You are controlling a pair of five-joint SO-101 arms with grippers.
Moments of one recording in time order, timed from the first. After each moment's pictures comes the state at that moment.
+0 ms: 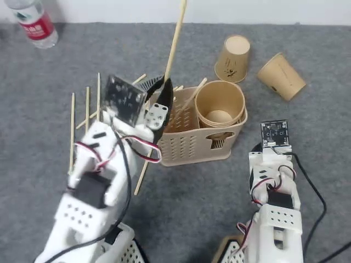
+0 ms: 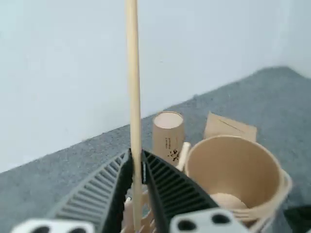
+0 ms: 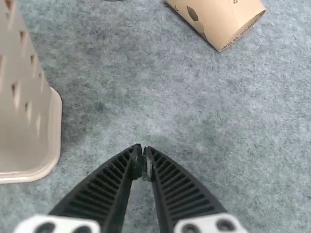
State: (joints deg) left arm 18.5 -59.7 51.9 25.5 -5.6; right arm 6.8 -62.9 90.5 20.0 14.6
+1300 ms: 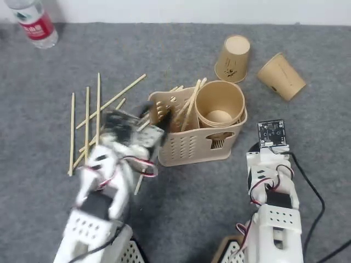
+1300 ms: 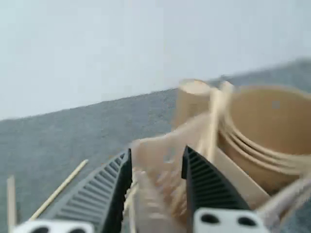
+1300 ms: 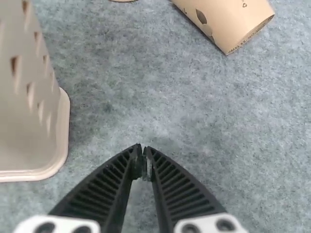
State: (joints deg) left arm 11.6 -77.5 76.9 19.6 1.9; right arm 5.4 -62.9 90.5 20.0 14.7
